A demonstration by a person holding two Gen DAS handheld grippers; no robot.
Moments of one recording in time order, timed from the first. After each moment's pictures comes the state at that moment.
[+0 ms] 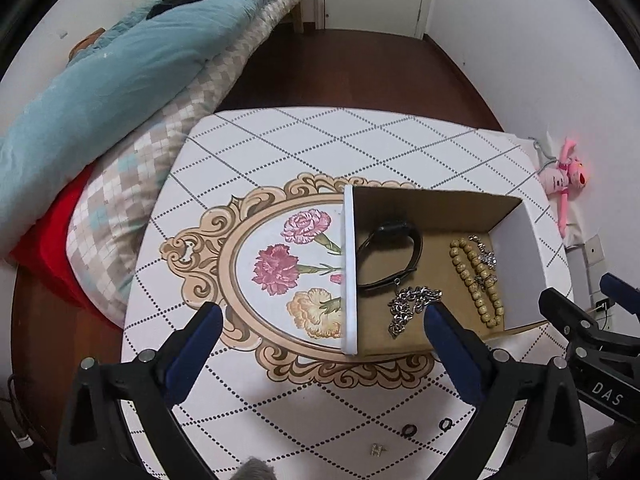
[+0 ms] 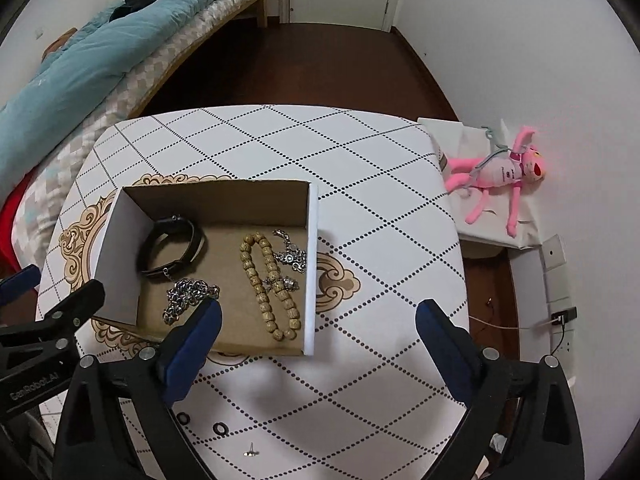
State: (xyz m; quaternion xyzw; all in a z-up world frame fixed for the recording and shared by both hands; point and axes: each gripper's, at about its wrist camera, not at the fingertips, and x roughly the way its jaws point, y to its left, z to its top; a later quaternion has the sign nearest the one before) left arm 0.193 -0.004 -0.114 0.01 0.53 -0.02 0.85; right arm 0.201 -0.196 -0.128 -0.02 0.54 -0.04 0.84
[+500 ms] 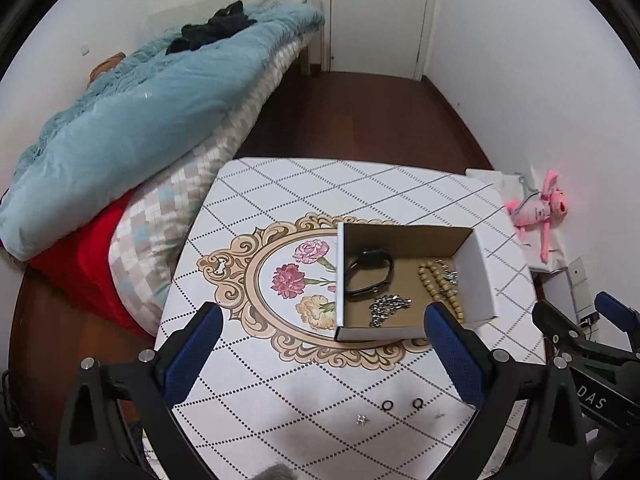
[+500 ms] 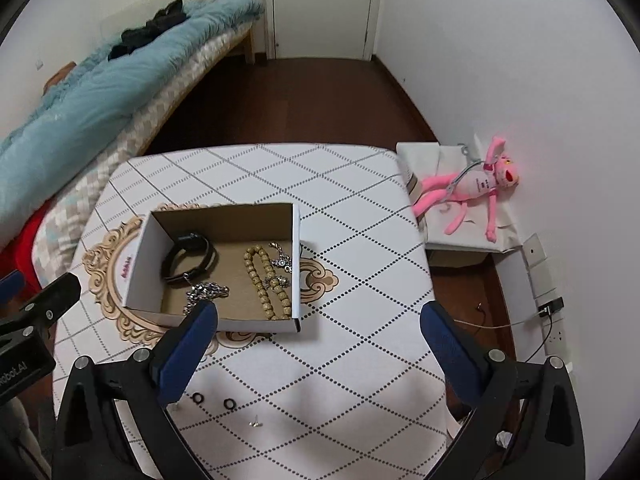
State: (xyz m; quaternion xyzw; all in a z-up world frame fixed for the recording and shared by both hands) left arm 0.136 -0.002 -0.041 0.00 0.46 -0.02 0.89; right arm 0.143 -0.203 -0.069 0.01 0.48 -0.06 0.88
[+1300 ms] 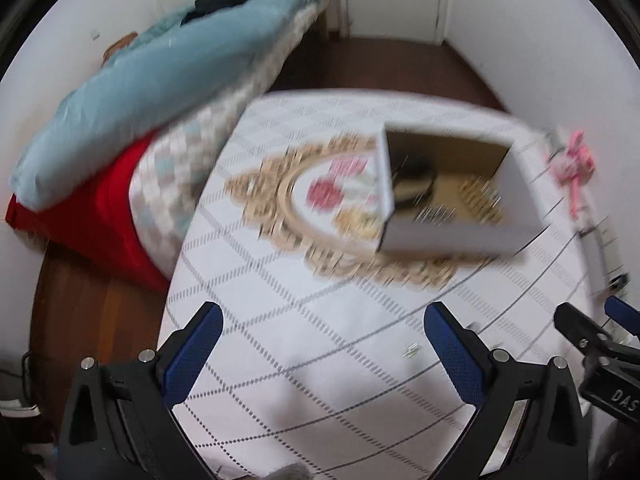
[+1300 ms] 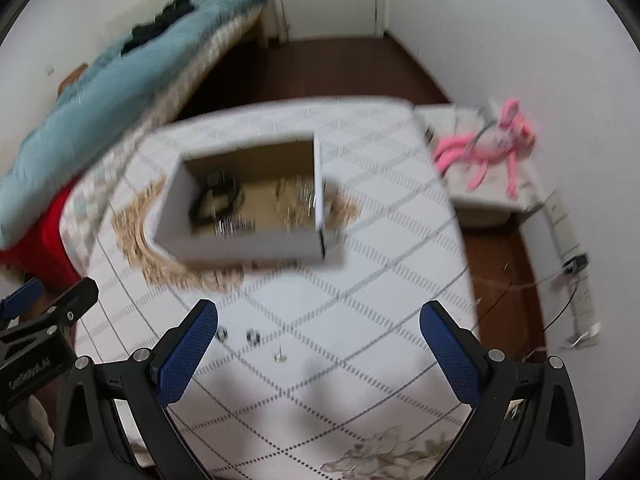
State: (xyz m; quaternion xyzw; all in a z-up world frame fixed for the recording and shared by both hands) left arm 0.092 0.016 -0.116 0.03 0.52 0.03 0.85; right arm 0.089 -0.199 -0.110 0.06 0.52 -0.02 0.85
